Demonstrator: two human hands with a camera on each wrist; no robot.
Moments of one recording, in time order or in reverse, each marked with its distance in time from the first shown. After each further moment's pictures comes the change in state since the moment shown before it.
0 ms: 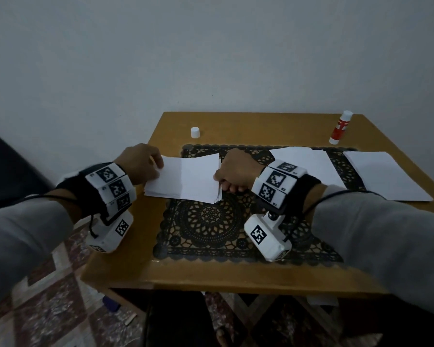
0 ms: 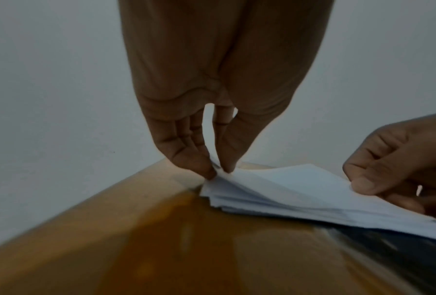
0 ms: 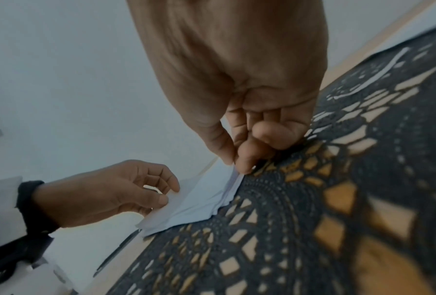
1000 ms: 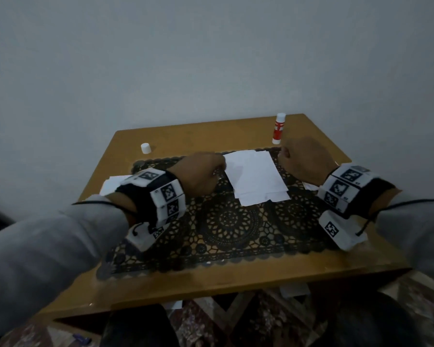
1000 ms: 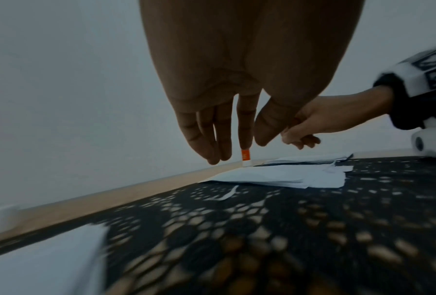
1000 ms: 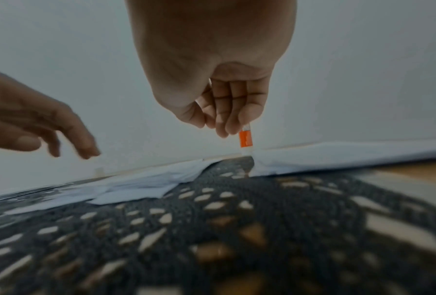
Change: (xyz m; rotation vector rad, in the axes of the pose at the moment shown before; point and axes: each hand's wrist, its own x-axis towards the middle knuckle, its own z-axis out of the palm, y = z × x) left_hand -0.020 0.195 0.058 0.246 -0.076 0.704; right_hand -0.061 0.176 -0.144 -0.509 0.579 -0.123
